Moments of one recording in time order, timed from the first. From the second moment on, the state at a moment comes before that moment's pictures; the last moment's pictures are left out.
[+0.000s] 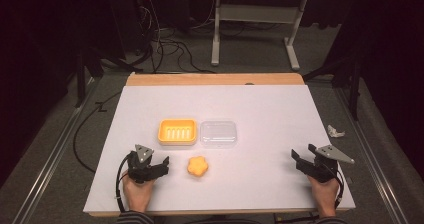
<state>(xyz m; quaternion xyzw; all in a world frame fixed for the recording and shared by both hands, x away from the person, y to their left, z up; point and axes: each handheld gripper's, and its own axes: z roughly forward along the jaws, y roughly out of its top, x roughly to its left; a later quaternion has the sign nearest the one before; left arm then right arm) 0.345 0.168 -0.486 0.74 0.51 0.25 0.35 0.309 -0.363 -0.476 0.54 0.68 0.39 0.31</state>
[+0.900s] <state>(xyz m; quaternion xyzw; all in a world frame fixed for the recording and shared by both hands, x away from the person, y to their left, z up) 0.347 0.171 -0.485 0.74 0.51 0.24 0.36 0.310 -0.364 -0.476 0.54 0.68 0.40 0.31</state>
